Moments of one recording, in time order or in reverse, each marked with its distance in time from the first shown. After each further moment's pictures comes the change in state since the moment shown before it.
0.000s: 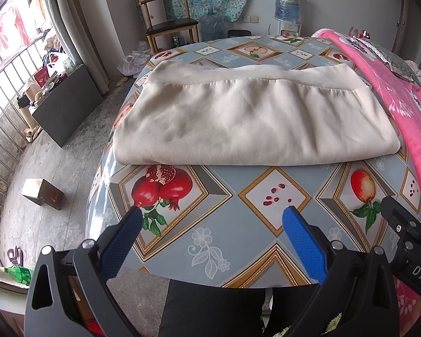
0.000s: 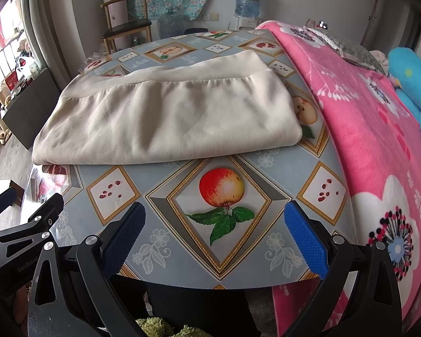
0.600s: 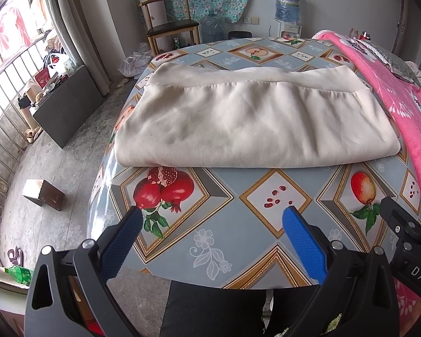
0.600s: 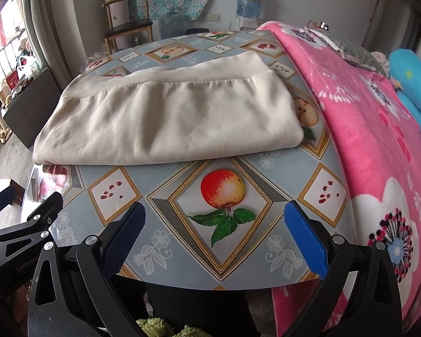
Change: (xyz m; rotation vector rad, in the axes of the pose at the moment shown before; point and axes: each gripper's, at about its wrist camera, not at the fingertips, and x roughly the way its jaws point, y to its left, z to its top) left arm -0.002 0.002 0.004 -0.001 -0.008 0.003; right arm 0.000 0.001 0.001 0.002 0.000 -0.002
